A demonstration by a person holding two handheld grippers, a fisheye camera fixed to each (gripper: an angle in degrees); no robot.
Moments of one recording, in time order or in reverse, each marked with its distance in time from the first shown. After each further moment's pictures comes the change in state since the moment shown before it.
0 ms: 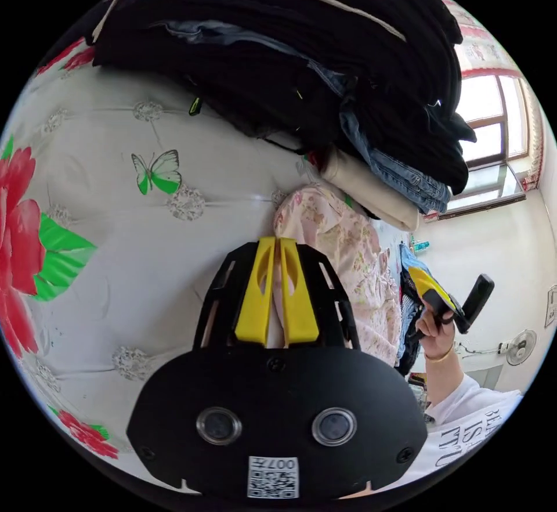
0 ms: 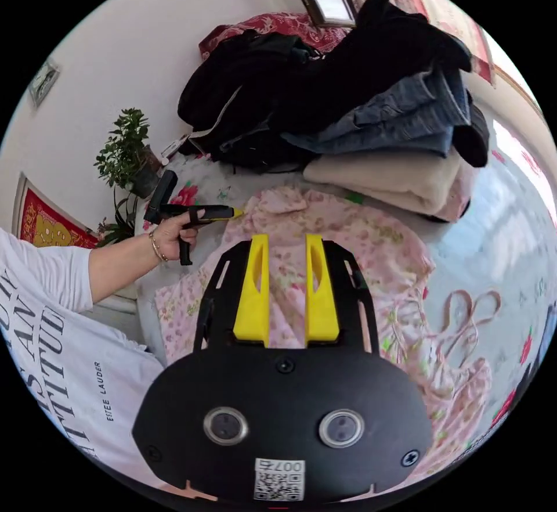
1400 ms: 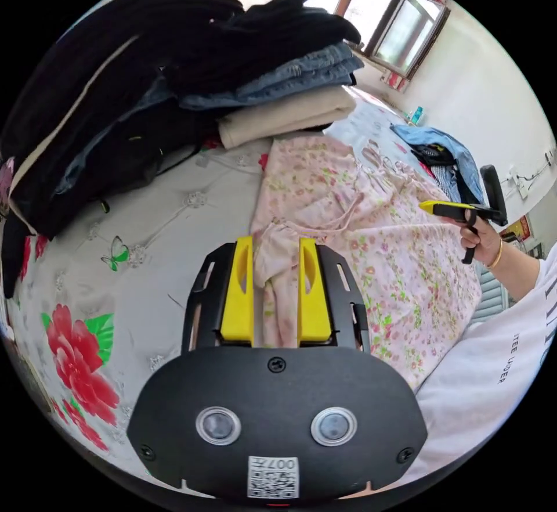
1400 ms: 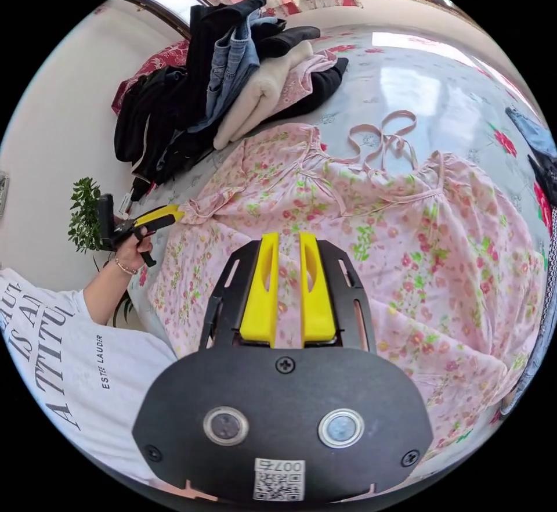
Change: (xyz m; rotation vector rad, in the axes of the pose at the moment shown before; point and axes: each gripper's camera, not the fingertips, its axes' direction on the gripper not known) left arm 0.129 0.160 0.052 -0.131 -0.245 0.708; right arm 0.065 0.387 -0.236 0.039 0.087 0.474
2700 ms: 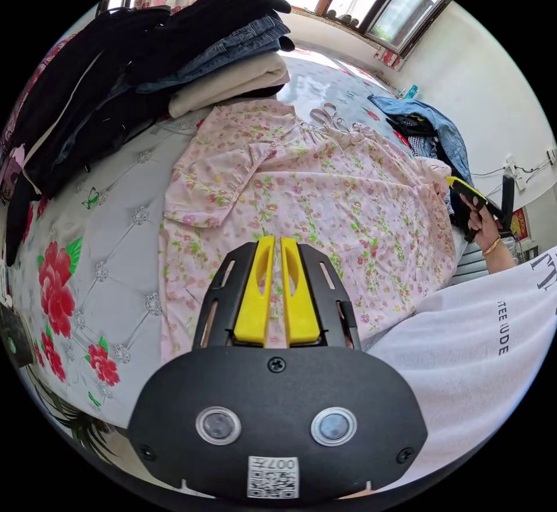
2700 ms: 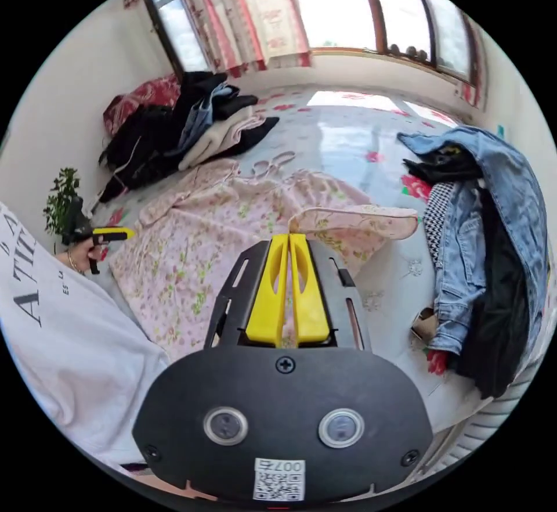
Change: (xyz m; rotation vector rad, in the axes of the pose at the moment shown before) left arm 0.127 0.055 -0.017 -0.116 0.005 -0.024; right arm -0.003 0.010 -0.313 0.256 0.260 -0.030
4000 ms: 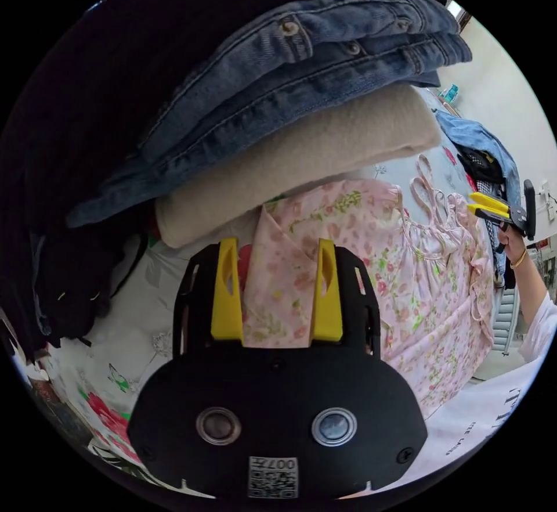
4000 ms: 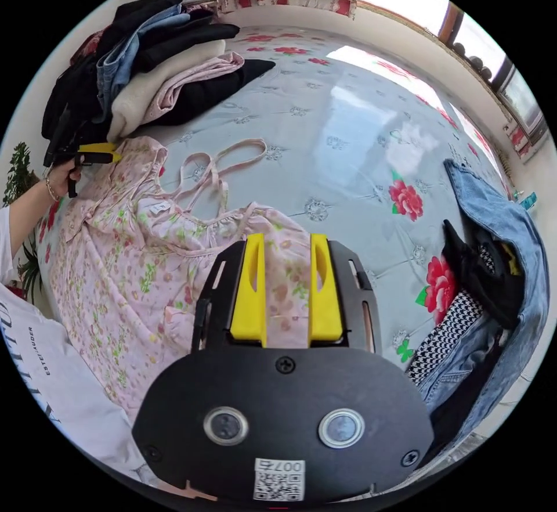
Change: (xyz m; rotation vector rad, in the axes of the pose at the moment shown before) left arm -0.112 -0.234 0.104 -0.068 -0.127 0.012; right arm -0.201 -0.340 0.328 -0.314 0.128 -0.197
